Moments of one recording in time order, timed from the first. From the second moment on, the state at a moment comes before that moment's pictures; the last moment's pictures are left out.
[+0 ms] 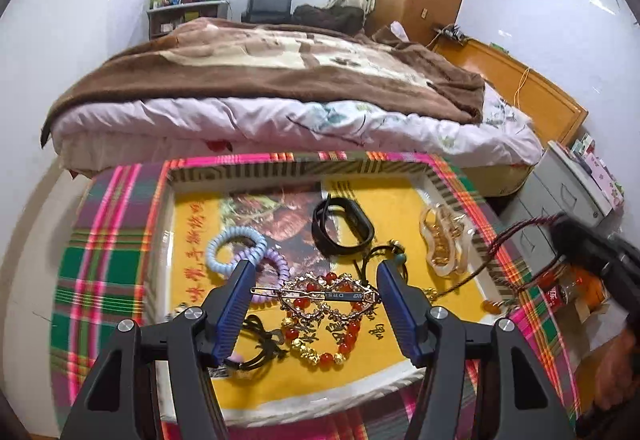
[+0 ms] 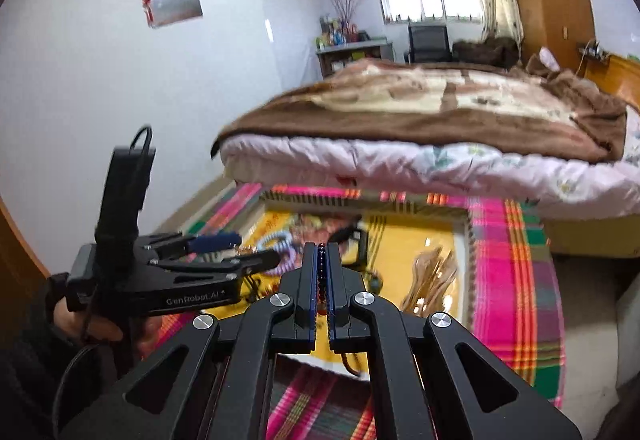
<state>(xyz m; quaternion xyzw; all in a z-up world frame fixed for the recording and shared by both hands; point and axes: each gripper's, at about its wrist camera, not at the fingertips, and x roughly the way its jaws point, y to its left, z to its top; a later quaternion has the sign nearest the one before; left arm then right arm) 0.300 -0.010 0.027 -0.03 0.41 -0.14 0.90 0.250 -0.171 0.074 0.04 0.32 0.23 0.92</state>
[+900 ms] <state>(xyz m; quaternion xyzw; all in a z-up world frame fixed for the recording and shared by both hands) 0.306 -0.010 -0.028 -0.01 0.45 -0.10 0.89 0.266 -0.155 -0.003 -0.02 0.40 0.20 0.89</state>
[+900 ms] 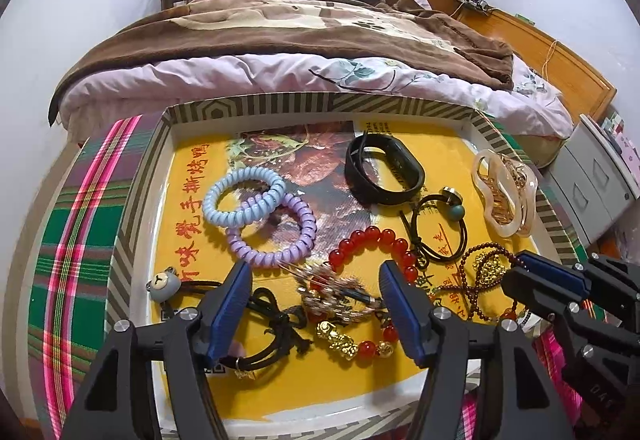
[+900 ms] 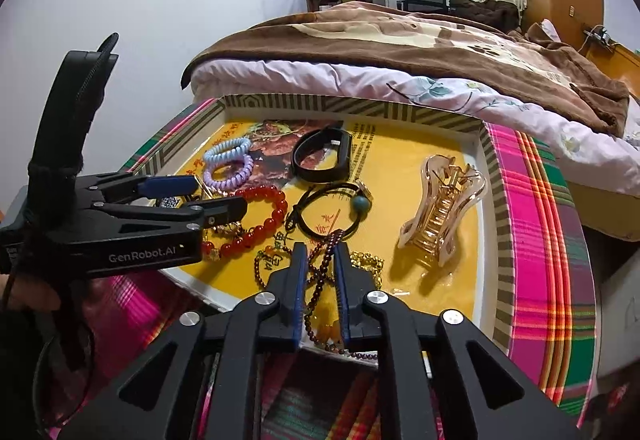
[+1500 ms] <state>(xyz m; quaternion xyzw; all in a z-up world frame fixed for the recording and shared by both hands) 0.267 0.005 0.003 -0.03 0.42 -0.06 0.90 0.246 -0.160 0.008 0.01 0.40 0.18 0.90</state>
